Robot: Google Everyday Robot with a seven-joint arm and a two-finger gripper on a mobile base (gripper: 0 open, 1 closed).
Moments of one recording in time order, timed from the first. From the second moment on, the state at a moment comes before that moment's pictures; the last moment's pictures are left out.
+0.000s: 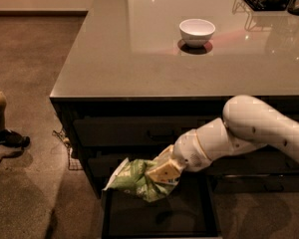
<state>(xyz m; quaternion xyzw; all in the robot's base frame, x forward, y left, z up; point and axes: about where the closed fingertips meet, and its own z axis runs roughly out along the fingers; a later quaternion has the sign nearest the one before) 0.422 -0.029 0.723 -0.50 0.74 0.38 0.22</state>
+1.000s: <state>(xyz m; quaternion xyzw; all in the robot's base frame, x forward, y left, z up) 0.415 -0.021 0.630 -0.46 0.74 0.43 0.22</state>
